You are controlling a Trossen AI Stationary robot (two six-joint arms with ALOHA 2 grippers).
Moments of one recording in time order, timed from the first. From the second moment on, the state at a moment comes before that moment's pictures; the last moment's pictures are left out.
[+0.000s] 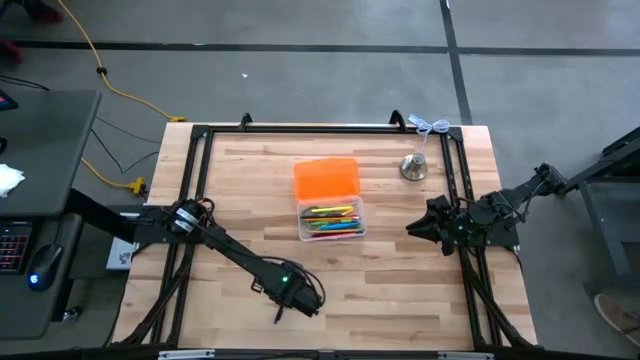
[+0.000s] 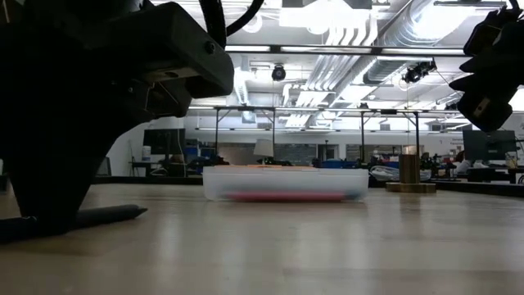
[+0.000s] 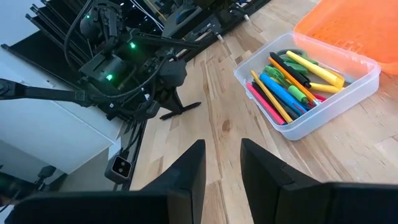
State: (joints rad) left arm -0.53 2.13 1.53 -0.93 0.07 -1.71; right arm 0.47 0.09 0.12 -0.26 0.31 0.76
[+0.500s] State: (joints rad) left arm -0.53 2.13 1.53 -0.93 0.05 -1.71; right arm 0.47 0.09 0.12 -0.26 0.31 0.76
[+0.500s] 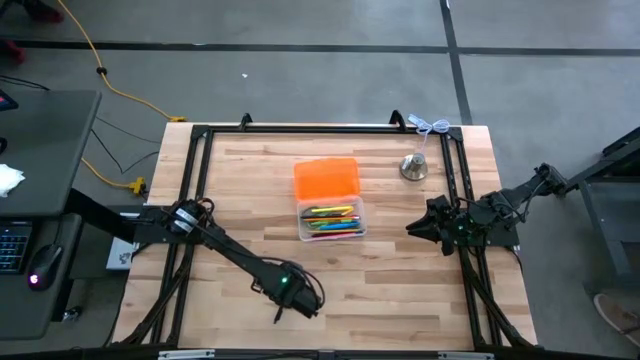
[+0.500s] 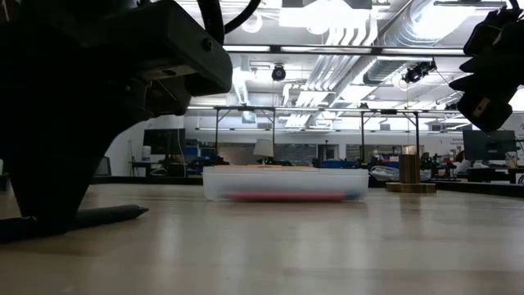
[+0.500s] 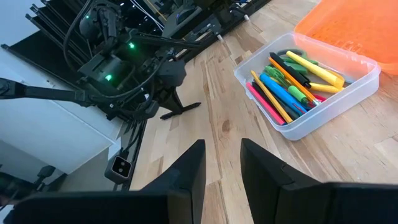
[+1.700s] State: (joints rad) left arm -0.53 2.13 1.81 -1.13 0.08 -1.39; right arm 0.47 0.09 0.12 -0.26 0.32 0.76
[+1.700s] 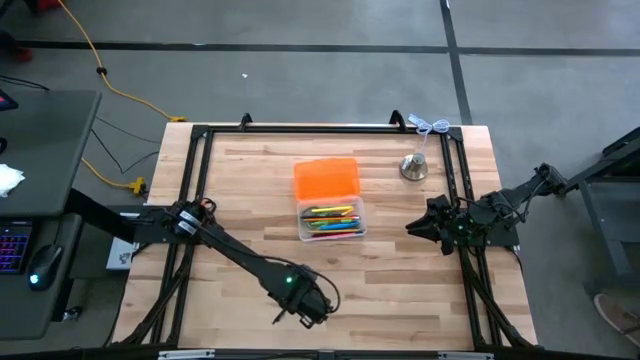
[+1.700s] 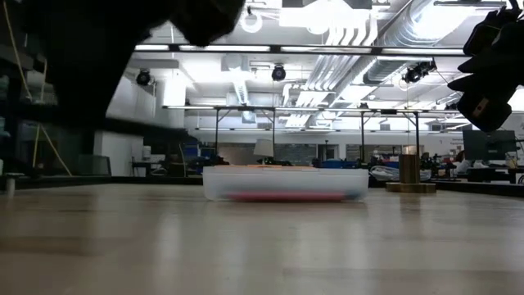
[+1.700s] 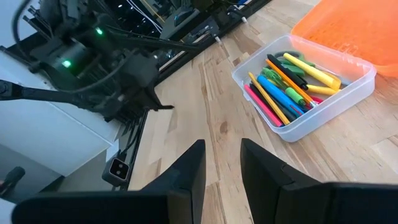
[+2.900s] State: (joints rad) left arm -0.41 1.81 2.16 -1.57 -0.53 -1.19; right arm 0.47 0.09 0.12 -0.25 0.33 0.75
